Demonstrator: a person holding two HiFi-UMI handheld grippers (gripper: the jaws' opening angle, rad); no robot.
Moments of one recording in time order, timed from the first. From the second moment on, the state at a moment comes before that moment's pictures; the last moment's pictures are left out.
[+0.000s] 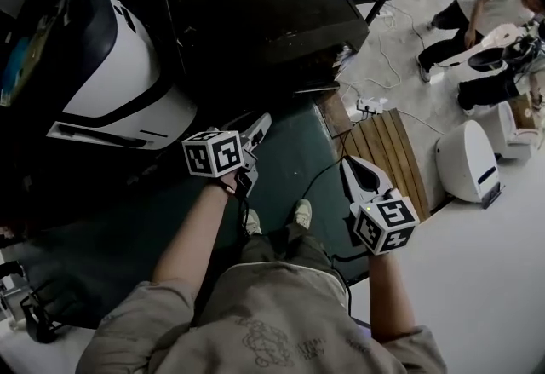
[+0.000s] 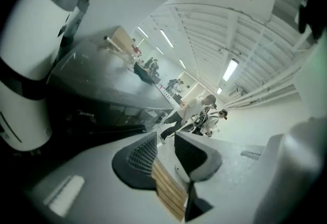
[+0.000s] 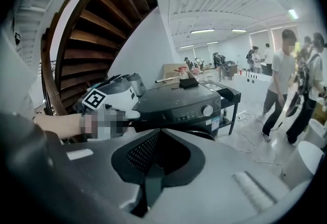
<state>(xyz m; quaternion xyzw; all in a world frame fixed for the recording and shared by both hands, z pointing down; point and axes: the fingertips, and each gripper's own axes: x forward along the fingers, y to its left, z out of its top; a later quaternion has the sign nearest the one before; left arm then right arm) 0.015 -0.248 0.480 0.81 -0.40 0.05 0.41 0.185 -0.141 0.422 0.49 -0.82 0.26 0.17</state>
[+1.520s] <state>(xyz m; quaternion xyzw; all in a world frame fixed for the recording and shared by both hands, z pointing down) -0.034 -0.072 0.253 0.89 -0.44 0.11 0.05 0.106 -0.048 0.244 0.43 -0.89 0.06 0.14</state>
